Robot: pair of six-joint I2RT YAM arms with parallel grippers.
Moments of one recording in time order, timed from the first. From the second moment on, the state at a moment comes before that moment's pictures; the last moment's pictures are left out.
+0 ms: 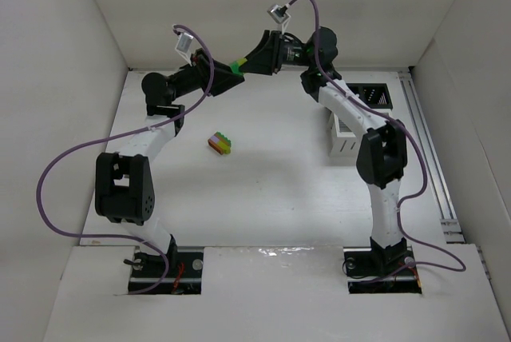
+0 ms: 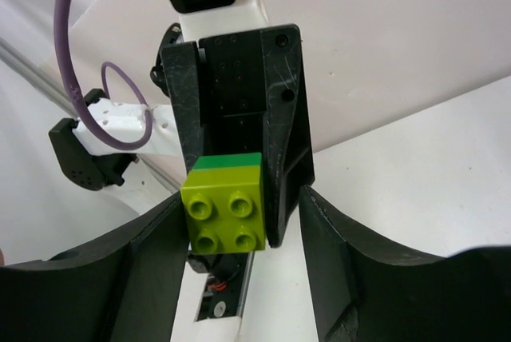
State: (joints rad) left arm -0.14 1.66 1.18 1.13 1.08 -1.08; right arm 0.45 2.15 2.01 0.66 -1.12 1.08
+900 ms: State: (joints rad) left arm -0.15 1.67 1.18 1.10 1.08 -1.05; right arm 0.40 2.09 1.91 0.70 -1.17 1.07
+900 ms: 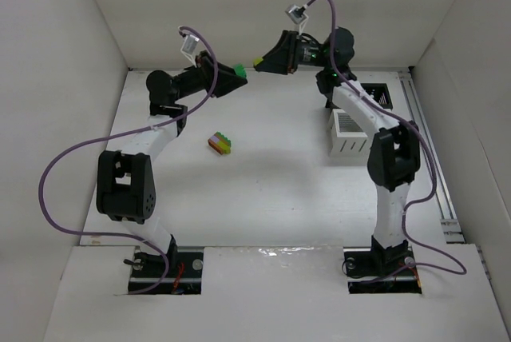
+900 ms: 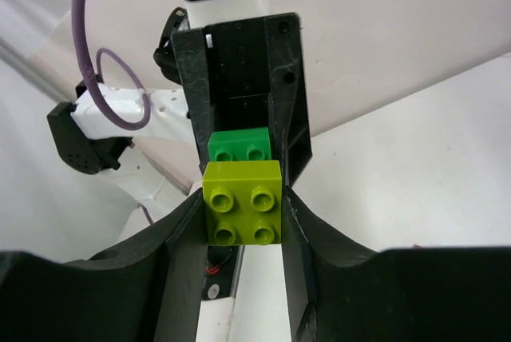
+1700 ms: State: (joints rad) left arm -0.33 1.65 1.43 0.02 0.41 -0.04; right arm 0.14 1.56 1.46 -0.04 -0.55 0.40
